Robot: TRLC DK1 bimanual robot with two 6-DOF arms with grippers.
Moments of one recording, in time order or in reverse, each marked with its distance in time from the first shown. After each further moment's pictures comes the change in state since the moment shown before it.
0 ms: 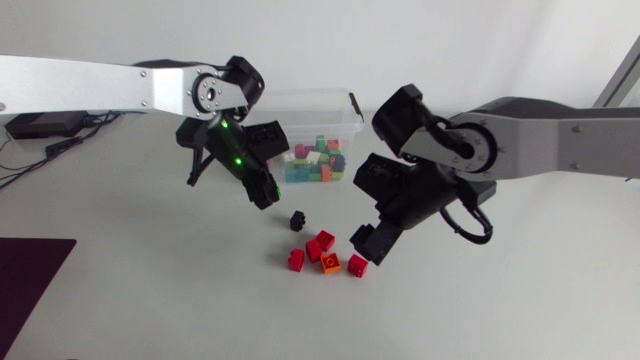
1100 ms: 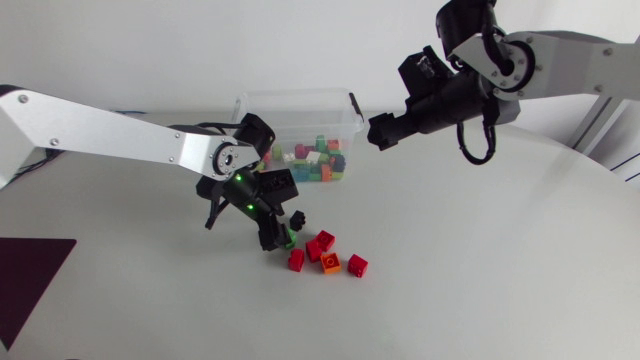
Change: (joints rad) left arm -0.047 0.064 -0.245 0.298 0.060 0.055; right arm -0.255 0.064 0.250 0.245 -0.042 0.133
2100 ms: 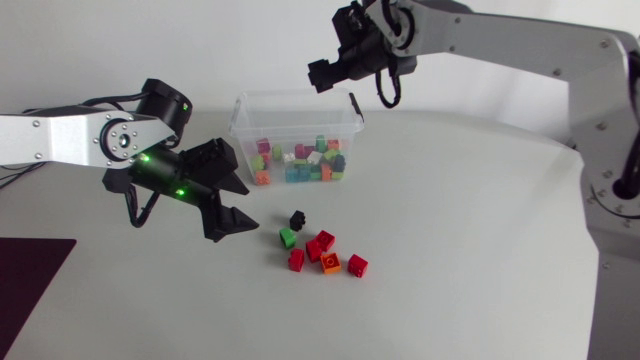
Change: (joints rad) left arm 0.193 -0.364 -0.203 -0.025 0.222 0.079; right arm 0.085 0.503 0.710 0.027 0.034 0.027
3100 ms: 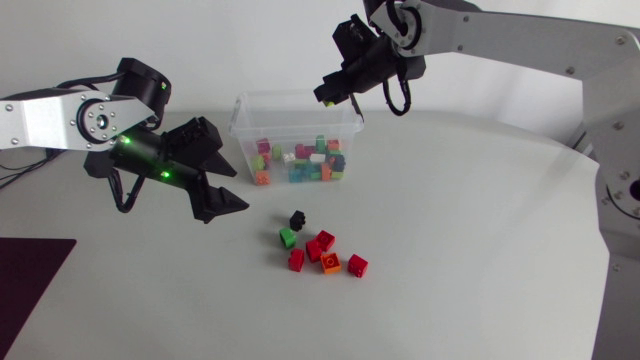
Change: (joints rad) left arm 0.064 -0.030 0.051 -0.016 0.002 -0.011; right arm 0.002 -0.024 -0.048 -0.104 -0.056 -0.069
